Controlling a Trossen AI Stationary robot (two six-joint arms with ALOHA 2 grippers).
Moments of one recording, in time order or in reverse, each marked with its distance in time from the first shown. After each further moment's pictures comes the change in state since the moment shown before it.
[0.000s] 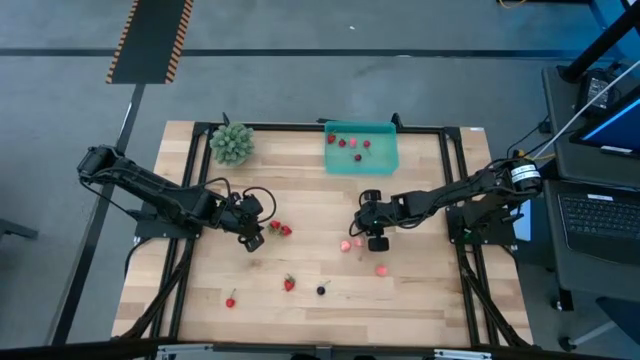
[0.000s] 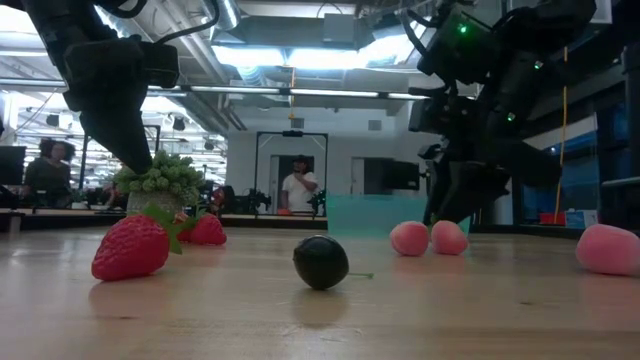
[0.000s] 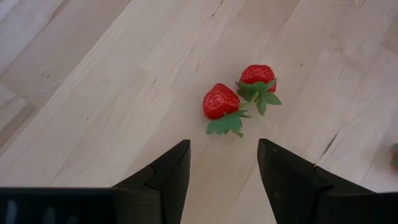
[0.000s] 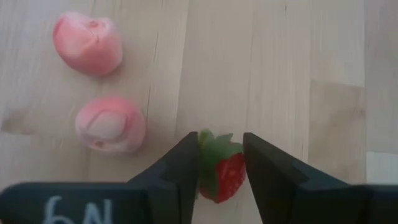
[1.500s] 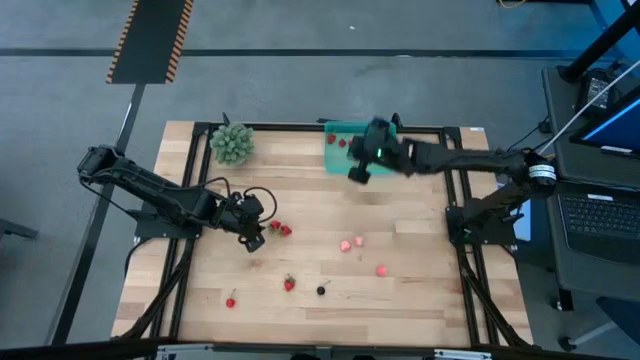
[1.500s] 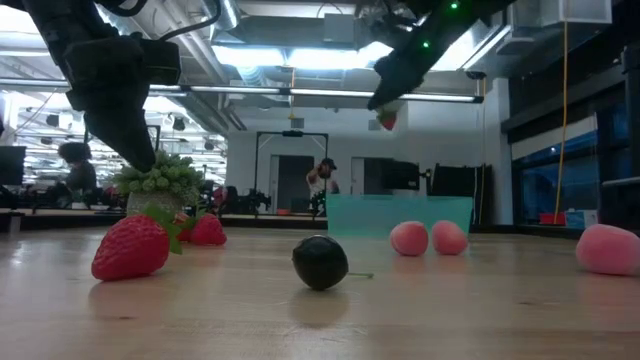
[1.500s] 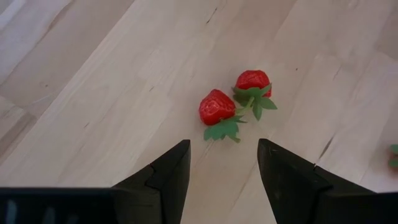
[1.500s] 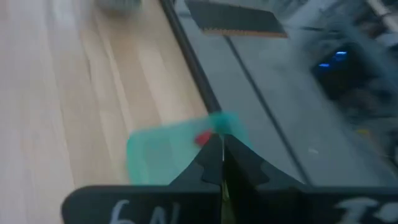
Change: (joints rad) left arm 0.000 0.000 0.000 0.019 -0.012 0.026; right arm -0.369 -0.133 0.404 -0.103 0.245 -0.183
